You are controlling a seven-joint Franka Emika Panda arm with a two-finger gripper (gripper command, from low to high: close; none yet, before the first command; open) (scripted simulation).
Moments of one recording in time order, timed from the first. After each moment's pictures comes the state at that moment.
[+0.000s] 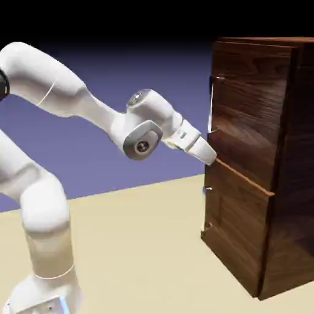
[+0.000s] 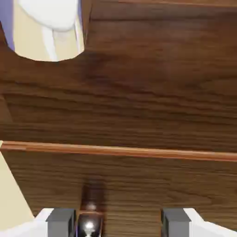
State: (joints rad) arm -0.05 -0.63 0.05 -2.80 0.12 3.00 0.69
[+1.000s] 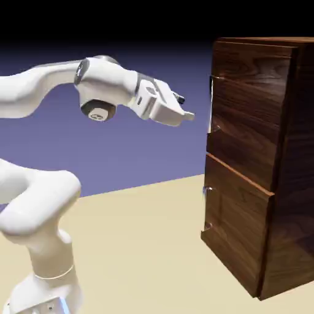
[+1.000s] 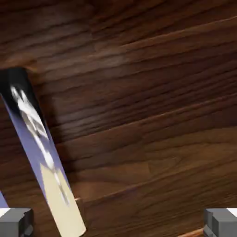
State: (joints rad) arm -0.74 -1.29 0.63 -2.75 1.42 2.59 0.14
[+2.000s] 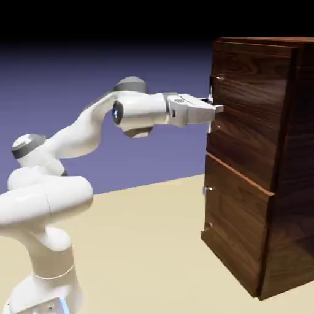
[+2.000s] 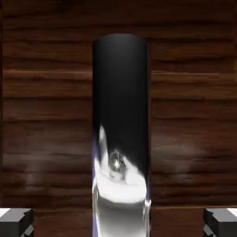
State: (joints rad) arm -1.39 -1.75 1.08 -2.58 2.43 2.27 -0.23
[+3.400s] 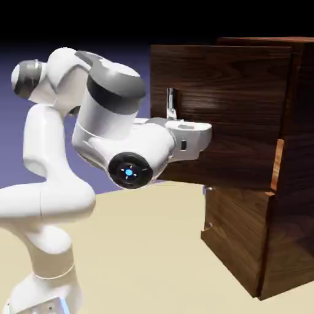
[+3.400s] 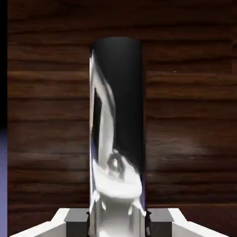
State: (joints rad) arm -1.80 -0.76 0.49 -2.58 1.55 0.70 -1.25
